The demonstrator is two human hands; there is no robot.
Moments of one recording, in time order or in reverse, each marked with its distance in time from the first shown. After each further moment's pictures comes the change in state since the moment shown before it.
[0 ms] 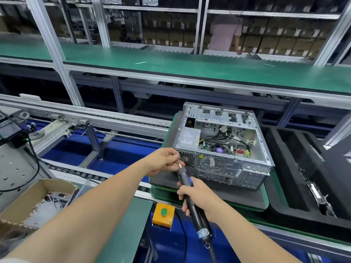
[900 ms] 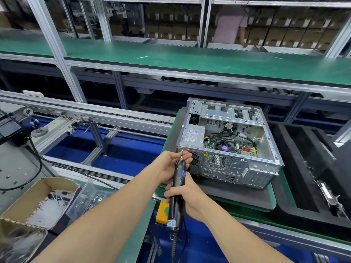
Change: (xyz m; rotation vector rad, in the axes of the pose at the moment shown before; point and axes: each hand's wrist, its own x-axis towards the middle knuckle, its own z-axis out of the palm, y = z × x) left_hand 0.007 -0.008 0.027 -0.758 0.184 -0.200; right_hand 0.029 0.003 0.038 0.275 -0.079 -0.074
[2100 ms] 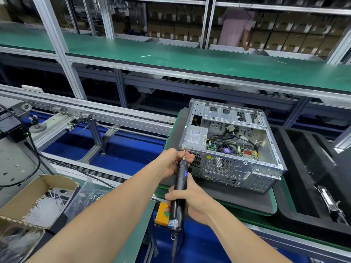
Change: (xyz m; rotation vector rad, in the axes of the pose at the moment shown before) left_hand 0.008 0.011 0.008 0.185 0.132 0.079; right_hand -0.012 -0.007 -0.001 0.021 -0.138 0.032
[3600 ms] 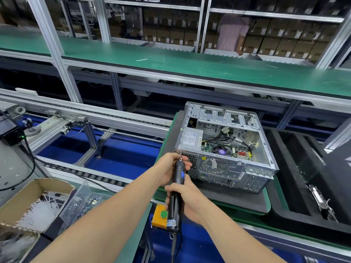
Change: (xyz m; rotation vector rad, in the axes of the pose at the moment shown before) left_hand 0.001 -0.017 -0.006 0.010 -0.108 -0.031; right_hand 0.004 -0.001 0.003 0.049 0.150 0.043
